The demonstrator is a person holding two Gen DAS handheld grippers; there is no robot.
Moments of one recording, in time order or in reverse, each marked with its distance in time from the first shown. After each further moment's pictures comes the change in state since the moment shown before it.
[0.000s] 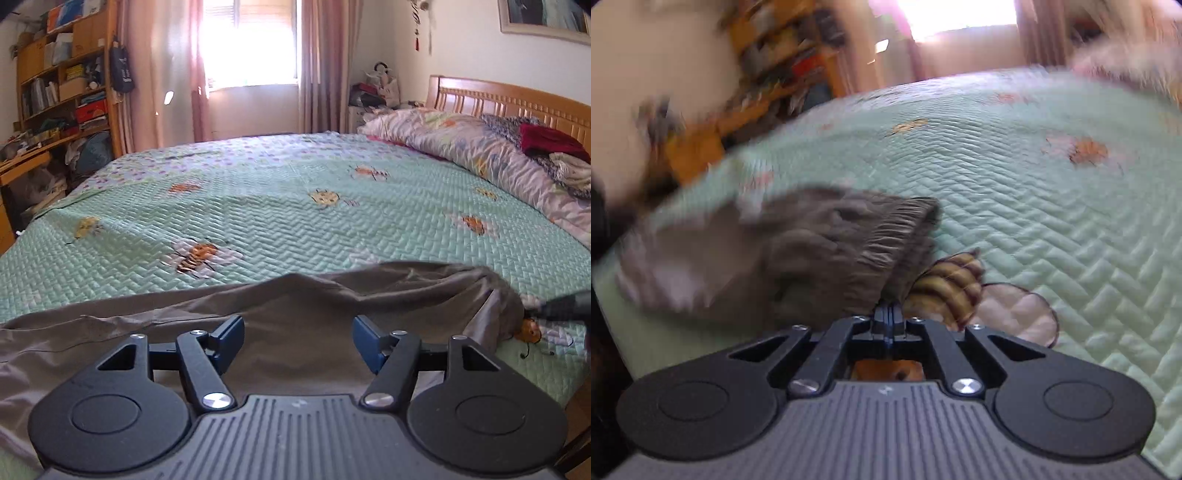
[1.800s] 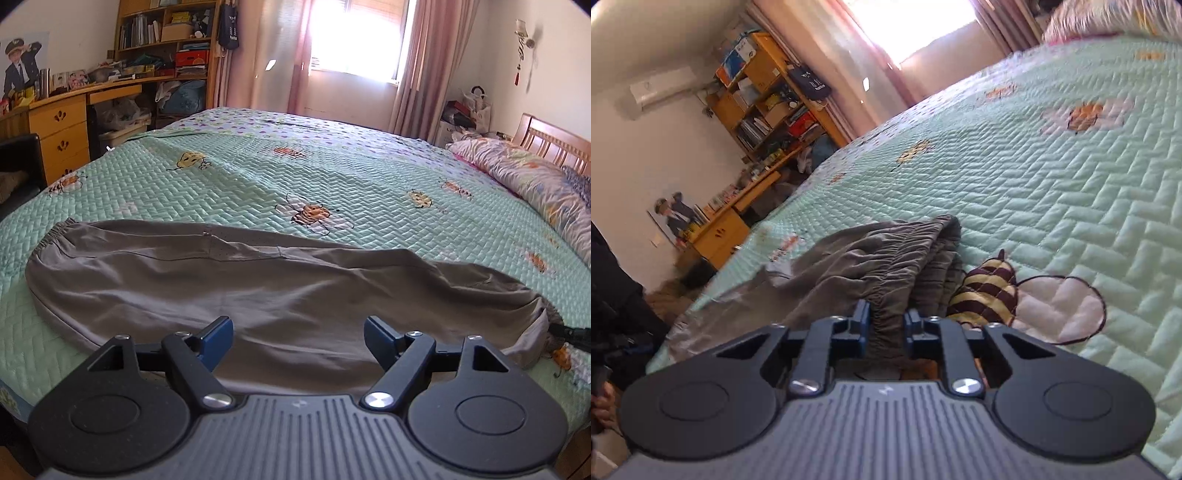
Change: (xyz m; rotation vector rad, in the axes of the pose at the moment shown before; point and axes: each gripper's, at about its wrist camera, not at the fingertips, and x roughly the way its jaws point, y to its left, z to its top) left arm -0.043 0.083 -0.042 -0.292 0.066 0.161; right arm 0.005 -0.029 0.002 0.343 -0.126 0.239
